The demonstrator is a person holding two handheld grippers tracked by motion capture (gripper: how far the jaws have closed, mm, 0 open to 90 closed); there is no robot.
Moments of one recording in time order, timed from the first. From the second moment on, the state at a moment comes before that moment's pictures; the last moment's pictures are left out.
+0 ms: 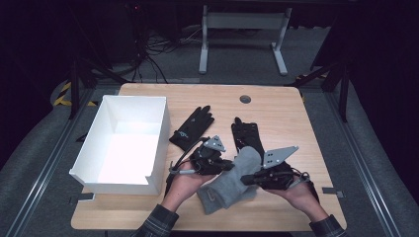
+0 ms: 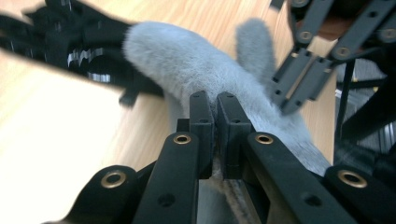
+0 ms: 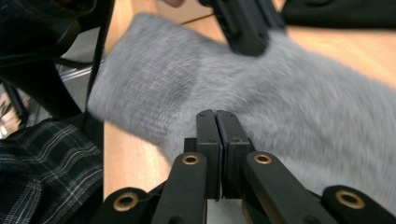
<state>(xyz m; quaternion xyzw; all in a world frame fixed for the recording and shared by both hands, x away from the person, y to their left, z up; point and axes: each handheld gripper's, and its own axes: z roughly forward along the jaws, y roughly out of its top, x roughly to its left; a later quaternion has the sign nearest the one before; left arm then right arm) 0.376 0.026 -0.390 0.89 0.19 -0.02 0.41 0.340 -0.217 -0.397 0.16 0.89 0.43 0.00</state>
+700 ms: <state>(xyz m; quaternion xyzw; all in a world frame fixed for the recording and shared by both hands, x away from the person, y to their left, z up) 0.349 0.064 -0.399 0.88 0.22 -0.01 0.42 0.387 -0.259 -0.400 0.26 0.86 0.43 0.06</state>
